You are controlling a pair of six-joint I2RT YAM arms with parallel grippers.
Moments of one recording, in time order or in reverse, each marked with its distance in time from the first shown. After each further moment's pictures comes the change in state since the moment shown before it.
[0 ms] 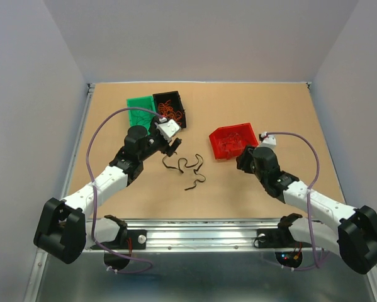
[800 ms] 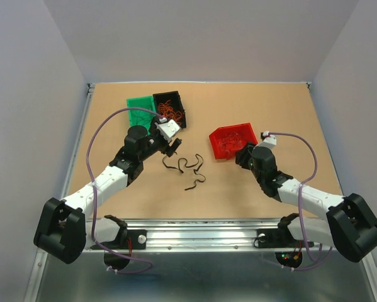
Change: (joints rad) left arm 0.000 0.000 0.000 -0.004 0.004 0.001; right arm -0.011 0.097 -0.074 0.325 0.034 0.070
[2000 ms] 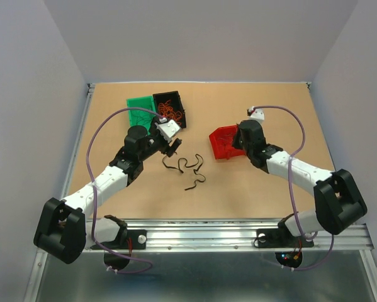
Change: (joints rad) left arm 0.000 0.000 0.000 -0.002 0.003 0.000; right arm -0.036 0.230 0.387 -0.245 -0.010 -0.107
